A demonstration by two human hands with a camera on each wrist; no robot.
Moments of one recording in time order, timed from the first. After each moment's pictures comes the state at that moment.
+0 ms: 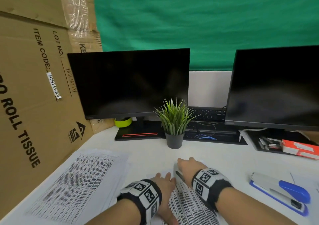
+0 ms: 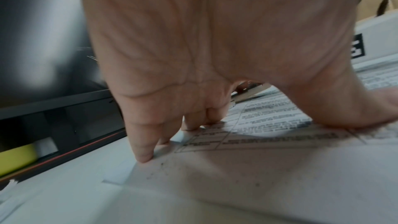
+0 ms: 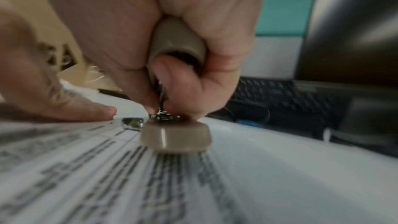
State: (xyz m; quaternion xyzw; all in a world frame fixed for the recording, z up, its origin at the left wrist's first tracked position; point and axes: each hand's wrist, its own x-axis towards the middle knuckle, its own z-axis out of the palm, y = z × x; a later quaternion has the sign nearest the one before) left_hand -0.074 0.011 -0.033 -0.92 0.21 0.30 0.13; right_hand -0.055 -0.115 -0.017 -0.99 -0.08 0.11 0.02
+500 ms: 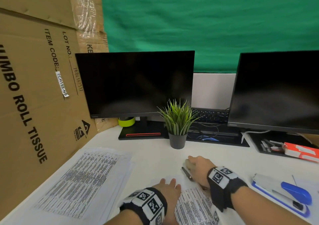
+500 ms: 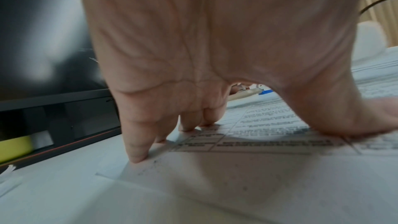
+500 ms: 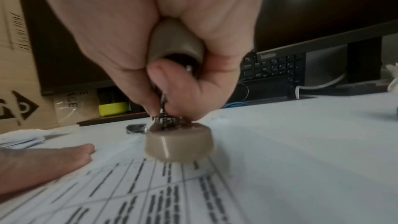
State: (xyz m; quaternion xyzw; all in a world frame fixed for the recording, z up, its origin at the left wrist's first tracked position) left_hand -0.095 0.003 -0.040 -0.94 0.20 0.25 0.12; right_hand -0.062 -0.132 -0.003 -0.99 -0.06 0.11 0.08
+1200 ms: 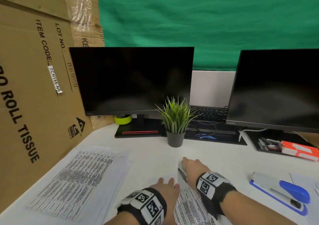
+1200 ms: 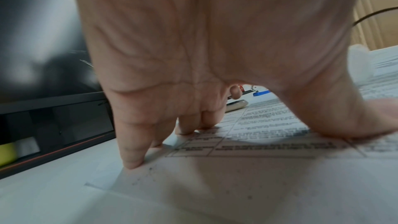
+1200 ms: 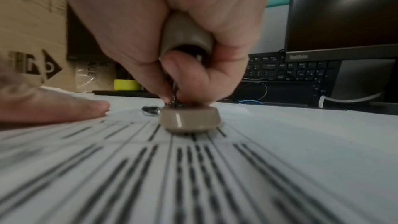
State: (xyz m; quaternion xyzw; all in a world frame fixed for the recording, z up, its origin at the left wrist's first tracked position) left_hand -0.093 0.002 -0.046 -0.95 0.16 0.26 0.09; right_hand -0.056 -0.114 -0.029 -0.99 -0.02 0.12 0.06
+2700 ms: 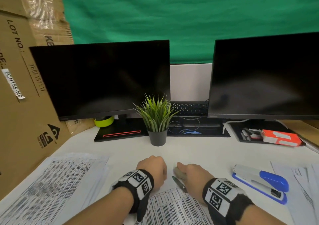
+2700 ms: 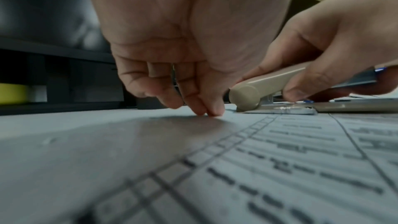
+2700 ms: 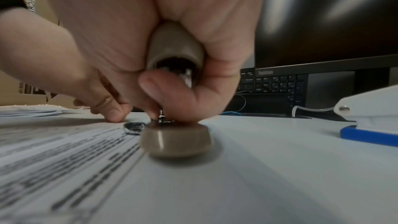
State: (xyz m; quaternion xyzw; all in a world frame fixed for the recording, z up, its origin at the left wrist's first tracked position) left_hand -0.047 -0.020 -0.022 -0.99 0.13 0.09 -0.04; right_hand -0.077 -0.174 -0.039 -0.98 -0.10 0.09 0.14
